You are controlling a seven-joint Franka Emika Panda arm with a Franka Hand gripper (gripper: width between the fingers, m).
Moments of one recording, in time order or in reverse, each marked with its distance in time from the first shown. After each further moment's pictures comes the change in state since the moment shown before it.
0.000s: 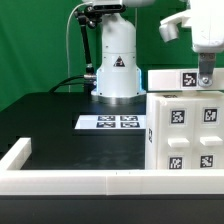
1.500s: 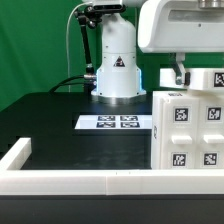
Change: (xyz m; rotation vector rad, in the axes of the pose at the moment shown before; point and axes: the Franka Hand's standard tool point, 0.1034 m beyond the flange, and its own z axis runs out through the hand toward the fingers) arm -0.002 0.005 0.000 -0.012 0.022 1.028
